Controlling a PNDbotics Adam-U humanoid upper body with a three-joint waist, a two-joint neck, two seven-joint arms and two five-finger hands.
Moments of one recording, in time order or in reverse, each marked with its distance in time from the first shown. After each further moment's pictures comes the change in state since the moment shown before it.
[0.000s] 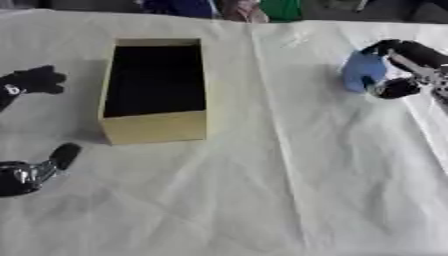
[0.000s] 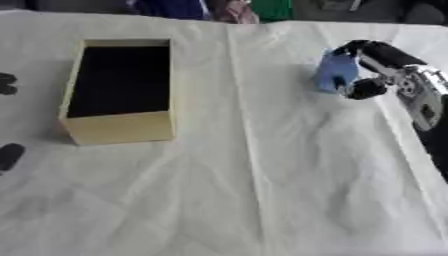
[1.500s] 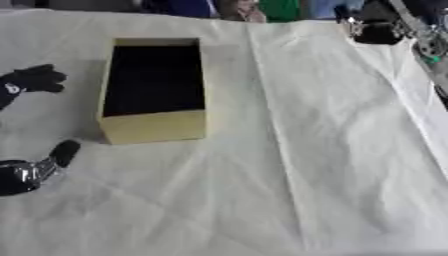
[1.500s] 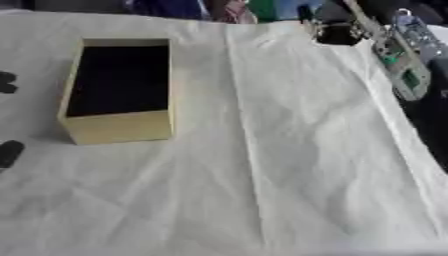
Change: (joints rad) left arm -0.001 -0.007 -0.007 0.000 0.008 -0.001 -0.009; right arm -0.130 0.005 0.116 -0.407 -0.079 -0.088 -0.124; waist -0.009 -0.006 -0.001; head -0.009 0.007
